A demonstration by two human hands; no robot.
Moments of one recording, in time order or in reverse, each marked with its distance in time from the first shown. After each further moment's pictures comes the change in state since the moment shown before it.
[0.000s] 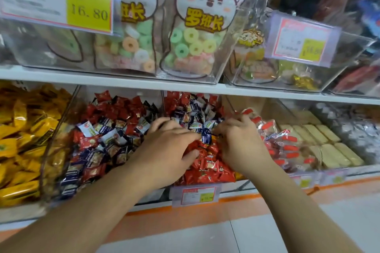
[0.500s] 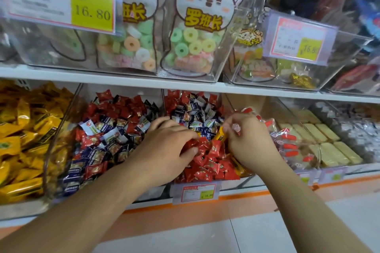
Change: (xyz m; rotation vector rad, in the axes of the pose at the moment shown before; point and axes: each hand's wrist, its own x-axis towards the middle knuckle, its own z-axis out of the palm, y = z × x) left_hand -0.004 0.000 -0.002 -0.081 0.019 -0.025; right_hand -0.007 0.000 -0.024 0.498 0.016 0.283
